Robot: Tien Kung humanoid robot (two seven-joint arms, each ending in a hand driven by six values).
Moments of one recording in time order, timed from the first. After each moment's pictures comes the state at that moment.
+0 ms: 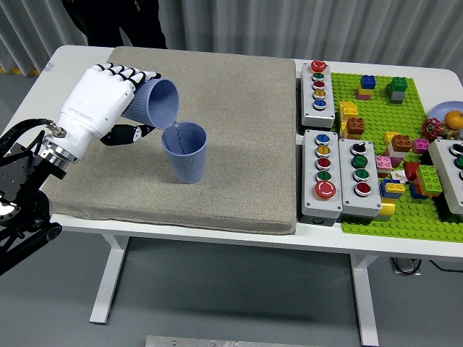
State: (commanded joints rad) left arm -0.46 0.67 -0.79 -1.54 2.27 0.43 0.20; right arm 0.22 -0.12 1.59 0.18 -0.96 -0.24 -0.32
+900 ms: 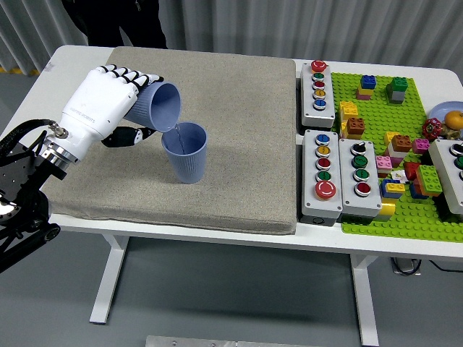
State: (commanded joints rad) left arm -0.49 0.69 -0.75 -1.54 2.27 0.42 0.21; right arm 0.21 -0.12 1.59 0.18 -0.96 -0.24 -0.32
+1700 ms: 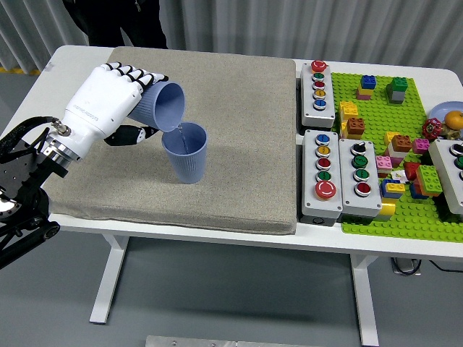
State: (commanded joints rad) left arm -0.53 0.71 -0.71 -1.56 2.27 0.41 0.22; right arm 0.22 -0.12 1.59 0.18 -0.96 -0.24 -0.32
